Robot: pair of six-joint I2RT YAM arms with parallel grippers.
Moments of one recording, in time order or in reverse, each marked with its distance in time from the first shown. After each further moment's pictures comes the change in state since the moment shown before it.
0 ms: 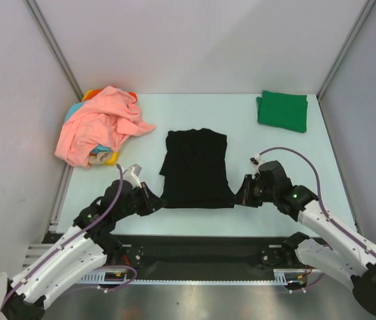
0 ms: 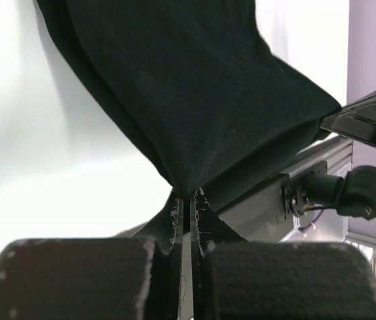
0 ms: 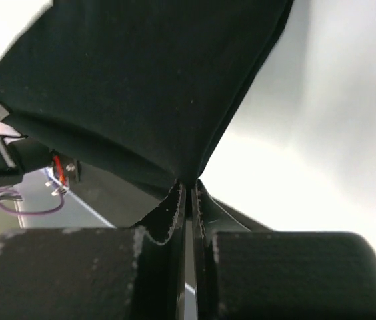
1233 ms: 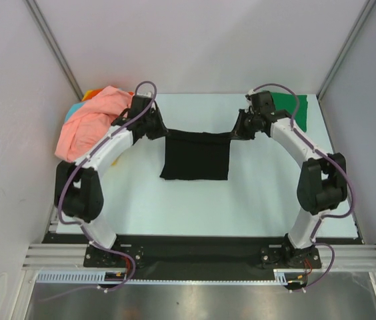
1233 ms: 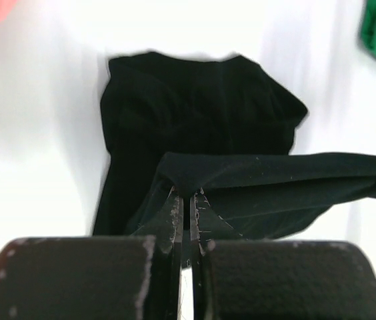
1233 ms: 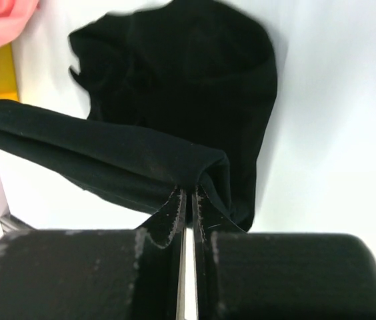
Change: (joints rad) left arm 0.323 1.085 0.878 0.050 -0.010 0.276; right arm -0.285 0.844 0.851 -0.080 -0.013 -0.202
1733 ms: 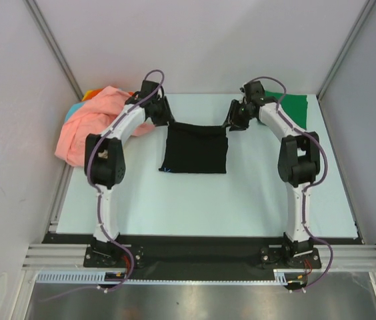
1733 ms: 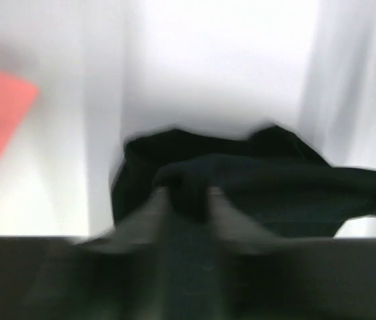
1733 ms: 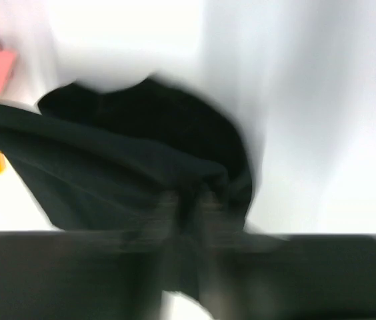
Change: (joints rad) left arm 0.064 0.478 0.505 -0.145 0.045 0.048; right arm -0.044 0.405 0.395 -0.065 -0.034 -0.025
